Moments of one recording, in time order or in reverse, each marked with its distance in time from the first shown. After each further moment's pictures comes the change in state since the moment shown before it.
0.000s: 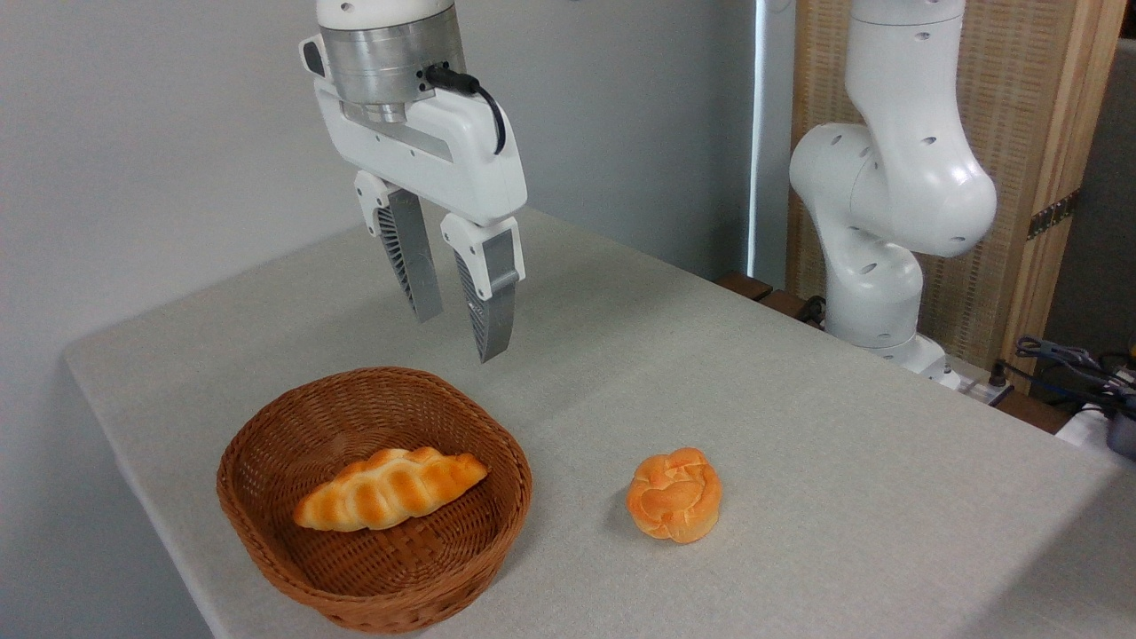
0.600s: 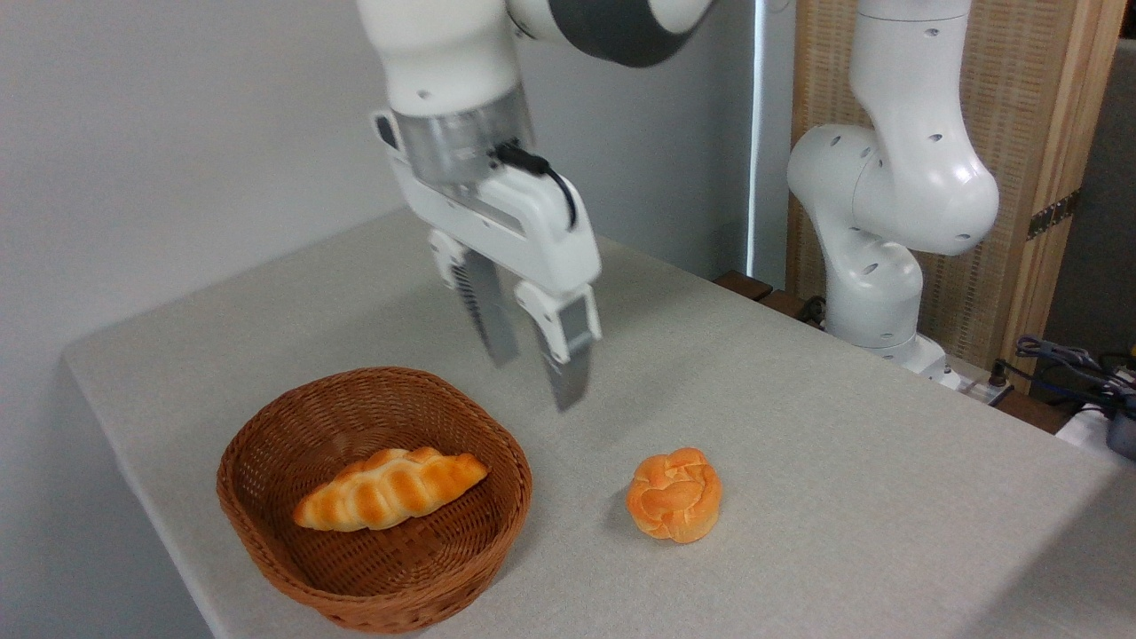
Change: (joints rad) arm 0.065 -0.063 0.018 -0.193 0.037 0.031 0.156
